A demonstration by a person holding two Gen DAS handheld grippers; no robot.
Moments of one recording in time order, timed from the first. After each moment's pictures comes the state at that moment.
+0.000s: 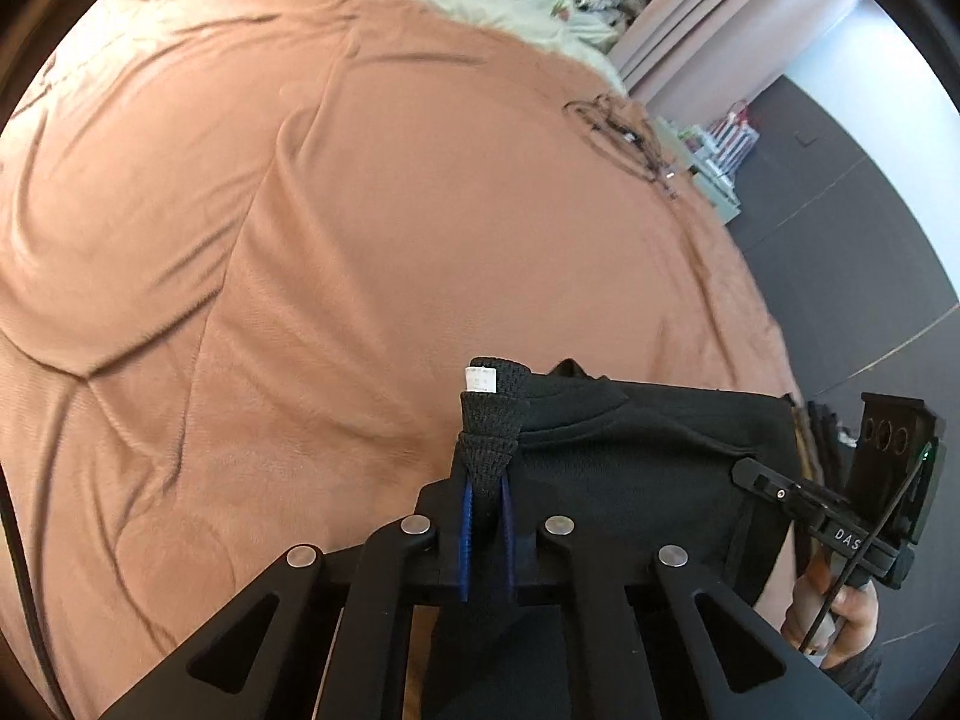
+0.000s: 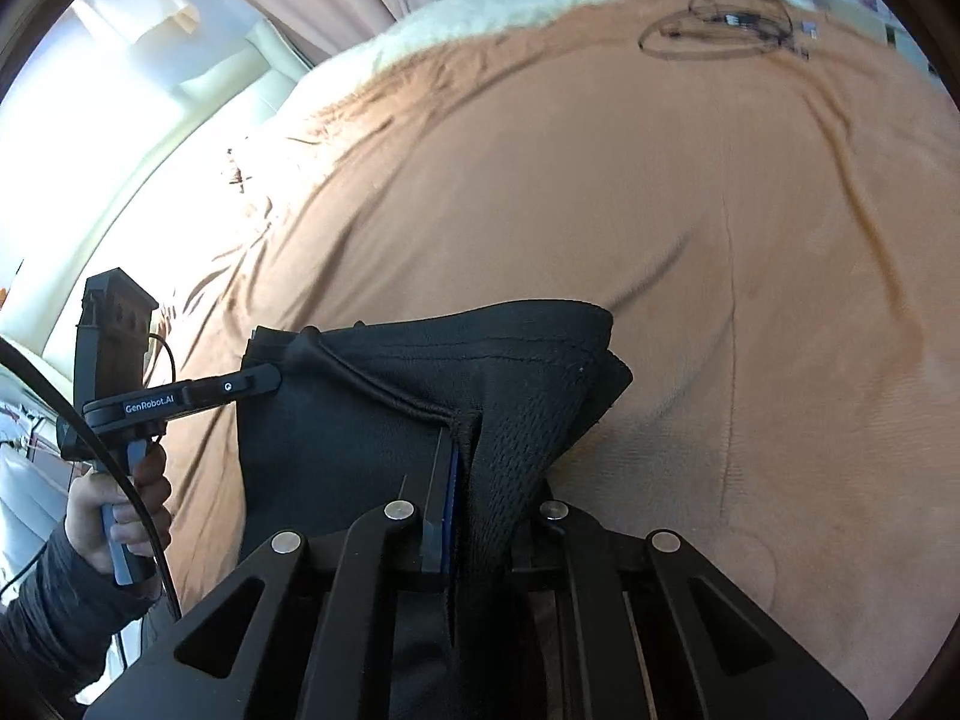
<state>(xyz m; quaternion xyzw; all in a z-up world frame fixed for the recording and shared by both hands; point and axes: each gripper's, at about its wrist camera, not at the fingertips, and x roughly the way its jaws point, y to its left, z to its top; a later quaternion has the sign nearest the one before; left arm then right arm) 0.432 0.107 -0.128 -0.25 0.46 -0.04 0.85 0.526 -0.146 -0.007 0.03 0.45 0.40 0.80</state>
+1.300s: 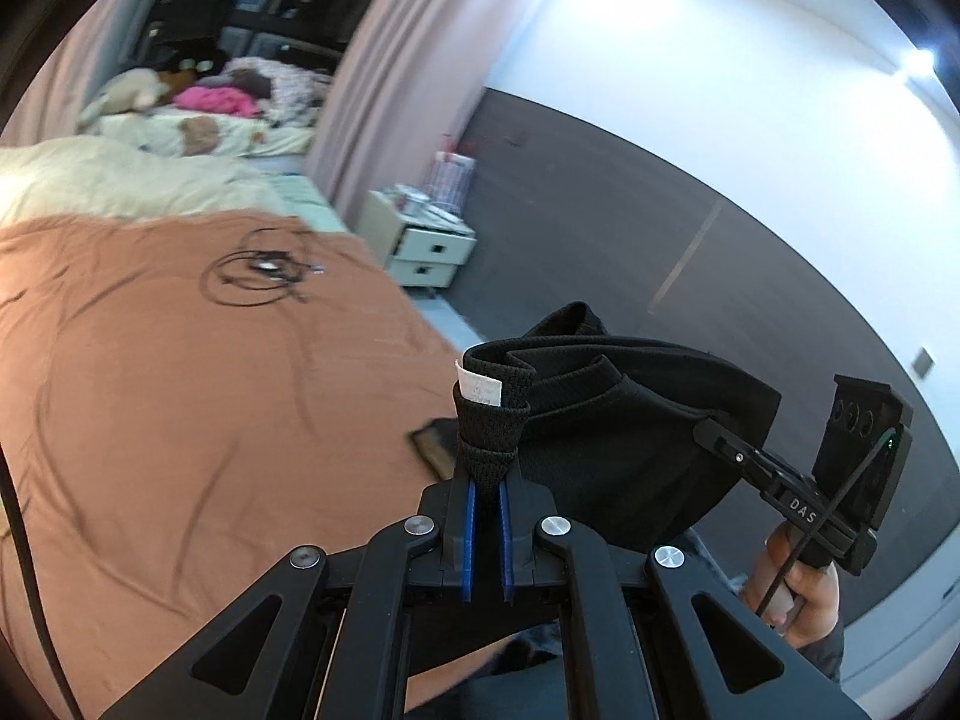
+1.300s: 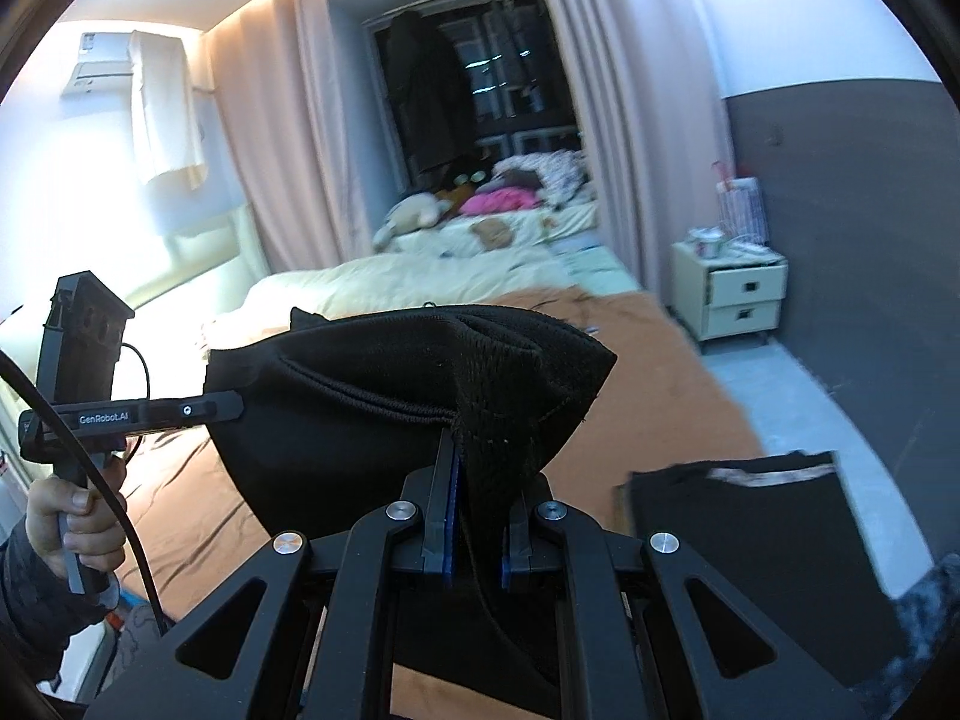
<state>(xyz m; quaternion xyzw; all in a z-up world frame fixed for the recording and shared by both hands) 0.349 -0.182 0.137 -0.15 0.31 -0.26 0.90 0.187 -0.489 0.178 0.01 0.16 0.27 0.95</state>
